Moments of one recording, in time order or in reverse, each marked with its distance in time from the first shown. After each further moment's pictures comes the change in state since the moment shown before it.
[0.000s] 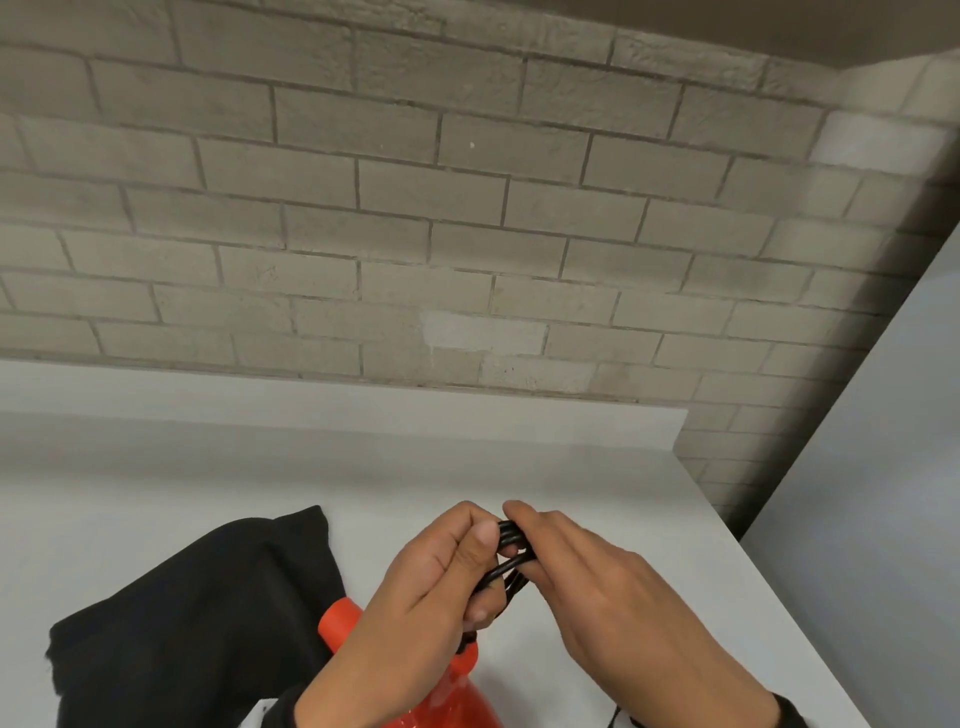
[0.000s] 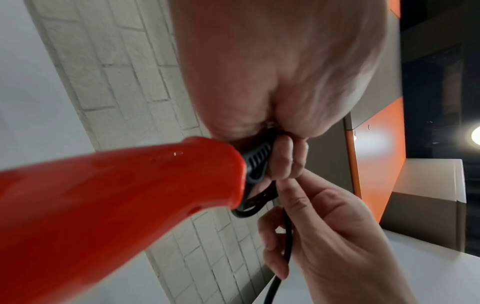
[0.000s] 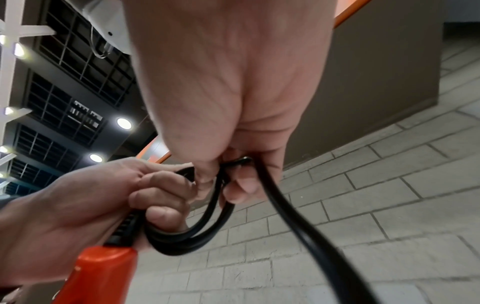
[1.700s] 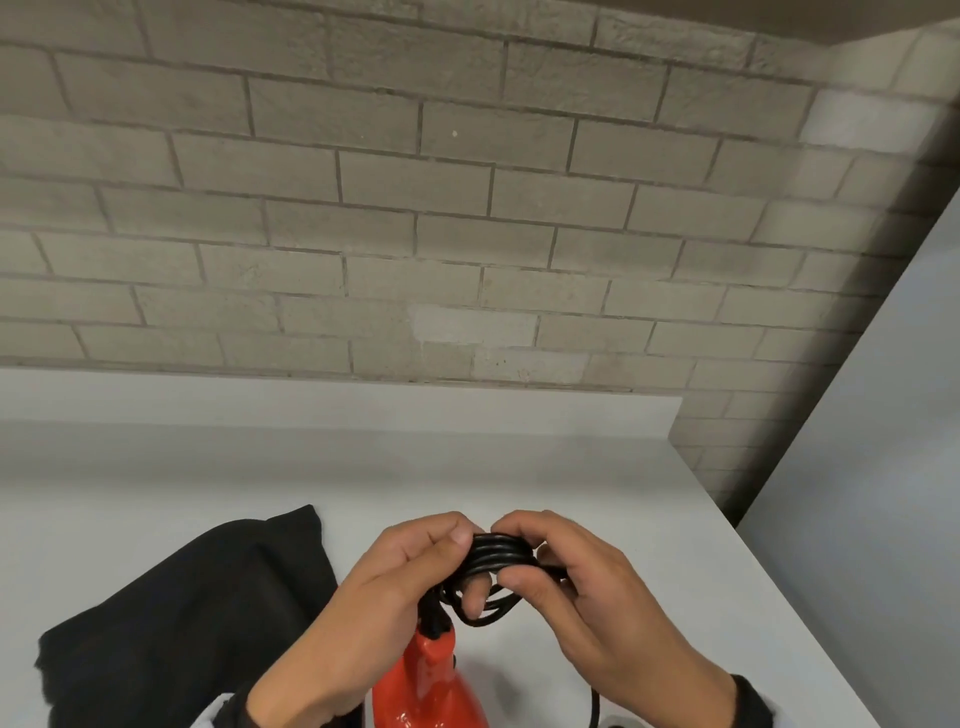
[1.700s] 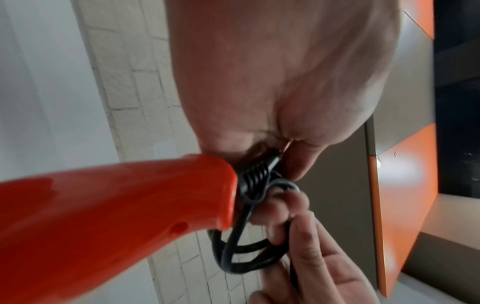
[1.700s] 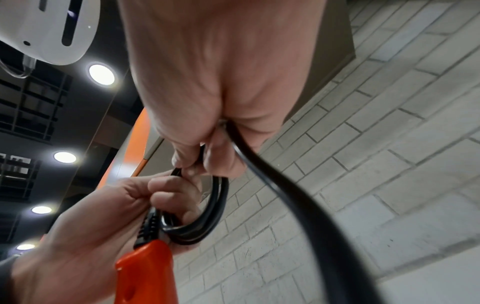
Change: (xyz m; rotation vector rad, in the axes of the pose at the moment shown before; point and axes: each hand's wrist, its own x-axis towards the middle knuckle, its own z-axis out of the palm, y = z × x) left_hand 0.006 0.003 -0.016 0.001 -0.090 0.016; right_hand -0.008 0.011 0.013 0.711 0.030 0.111
